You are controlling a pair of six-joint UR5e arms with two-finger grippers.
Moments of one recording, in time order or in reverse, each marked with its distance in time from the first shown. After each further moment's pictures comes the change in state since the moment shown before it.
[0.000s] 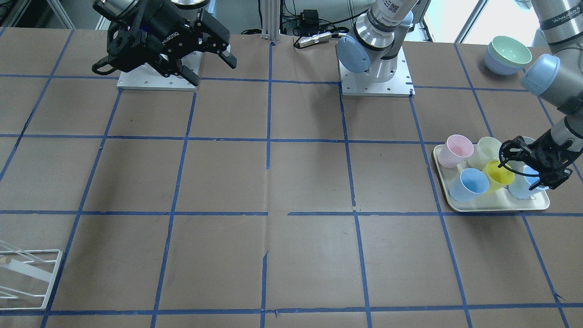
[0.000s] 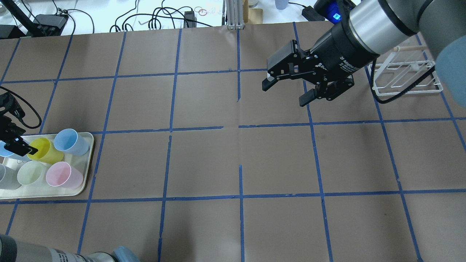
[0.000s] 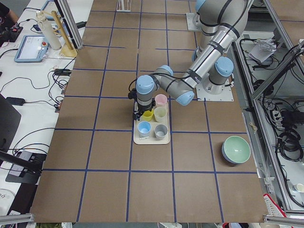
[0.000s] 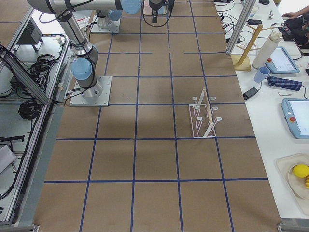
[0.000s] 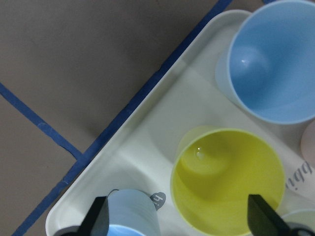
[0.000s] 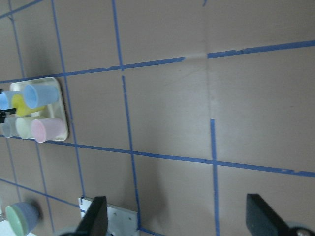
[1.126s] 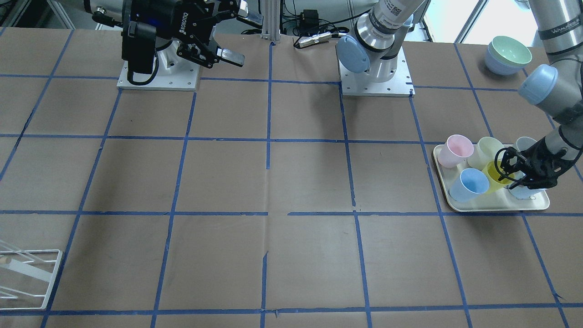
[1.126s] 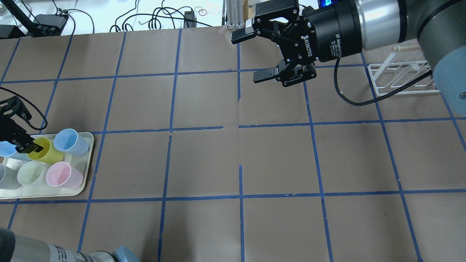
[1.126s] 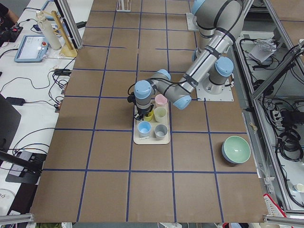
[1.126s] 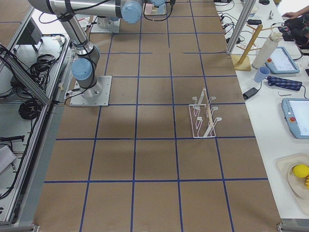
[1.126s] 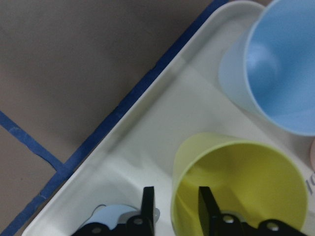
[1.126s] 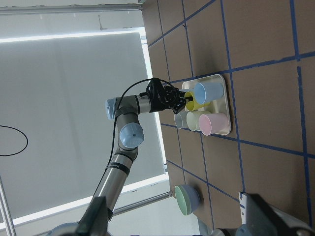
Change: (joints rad) left arm -0.003 -0.047 0.006 0.001 0.003 -0.020; right arm -0.058 0.003 0.086 0.003 0.550 -0.045
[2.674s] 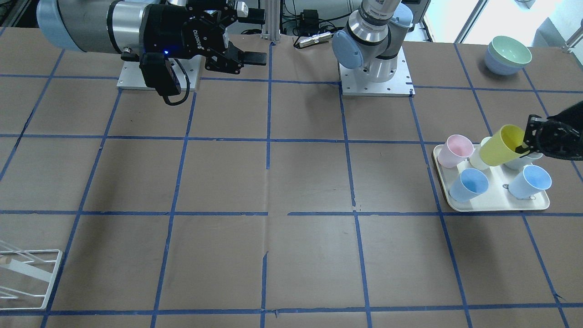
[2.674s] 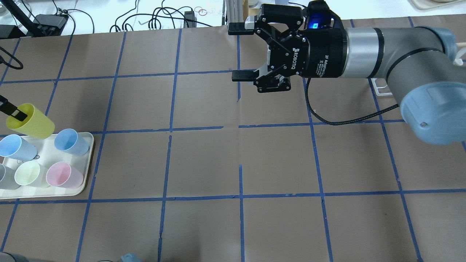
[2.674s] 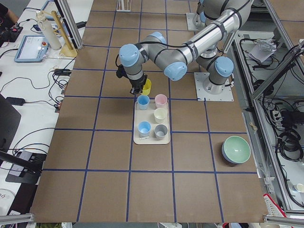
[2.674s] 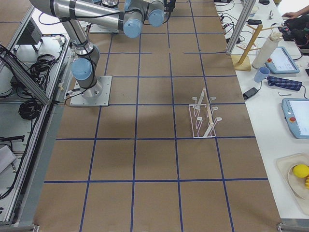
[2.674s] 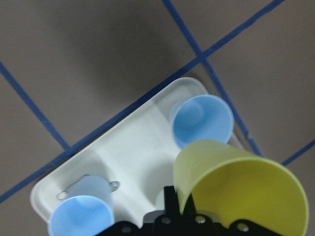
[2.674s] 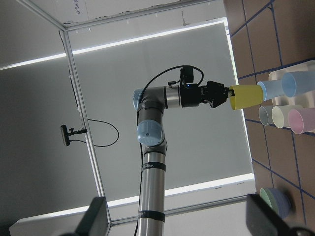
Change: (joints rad) left arm -0.129 0.156 0.345 -0.717 -0.094 -0.474; right arm 0.007 0.016 0.155 0.003 0.366 -0.109
